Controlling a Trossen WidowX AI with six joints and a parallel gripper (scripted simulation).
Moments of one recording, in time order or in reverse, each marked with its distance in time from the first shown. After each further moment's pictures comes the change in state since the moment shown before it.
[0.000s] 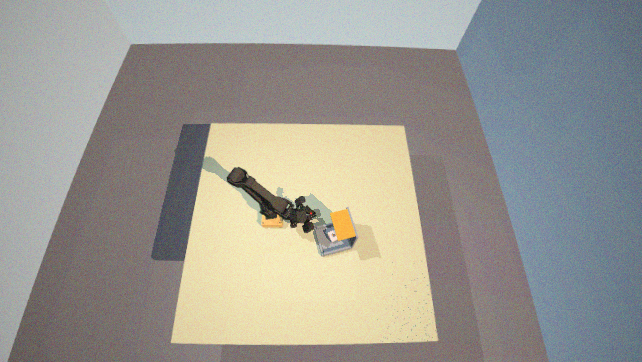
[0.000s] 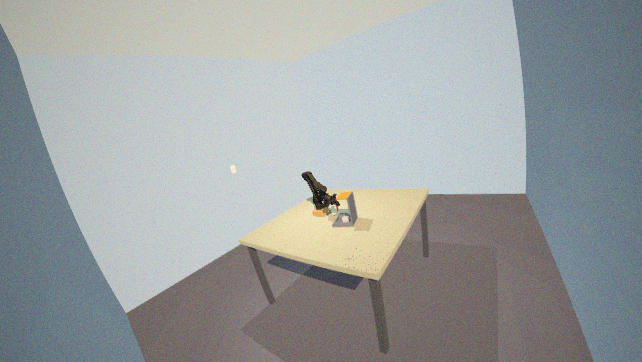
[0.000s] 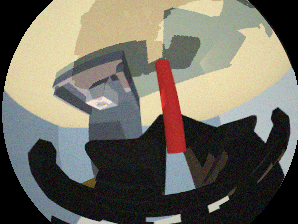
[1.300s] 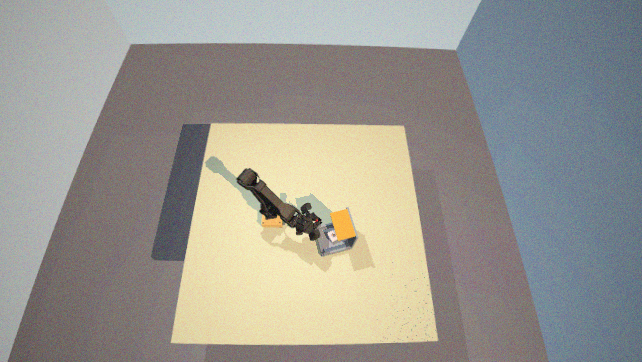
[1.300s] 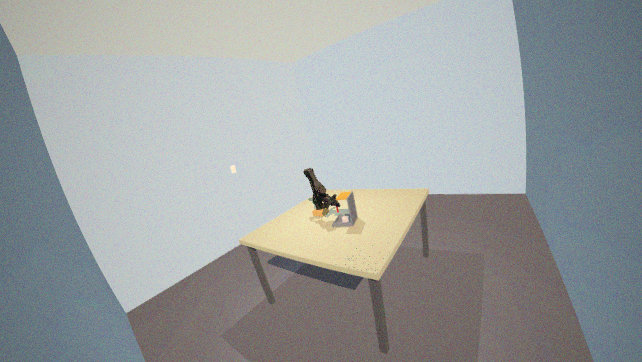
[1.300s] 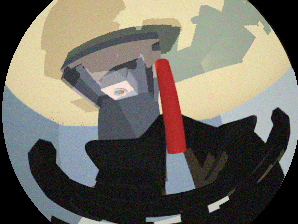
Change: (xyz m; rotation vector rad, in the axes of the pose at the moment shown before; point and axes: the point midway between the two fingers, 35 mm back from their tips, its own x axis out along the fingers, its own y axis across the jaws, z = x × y) arm 0.006 0.050 -0.019 -0.004 -0.007 0.001
